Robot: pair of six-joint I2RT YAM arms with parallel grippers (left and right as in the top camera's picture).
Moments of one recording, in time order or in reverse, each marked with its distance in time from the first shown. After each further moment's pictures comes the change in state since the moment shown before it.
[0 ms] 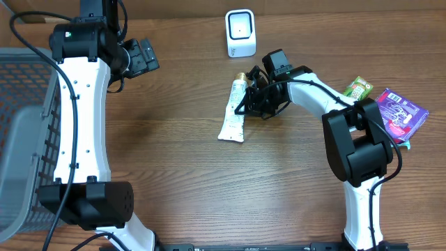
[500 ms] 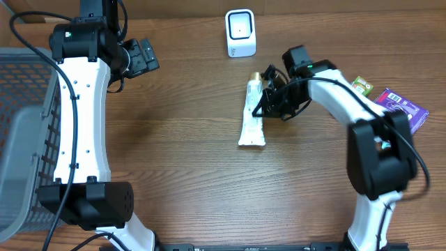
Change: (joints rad) left arm 0.000 0.000 0.000 0.000 0.000 0.000; right arm -0.071 -0.212 -0.054 -0.229 0.016 -0.239
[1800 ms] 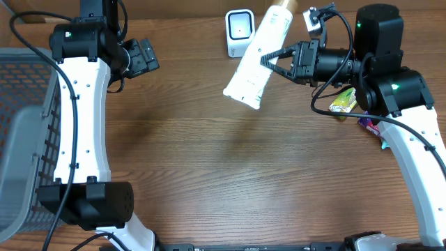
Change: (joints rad) left arm 0.000 0.000 0.000 0.000 0.000 0.000; right arm -0.084 -0.553 0.000 0.348 -0.350 0.676
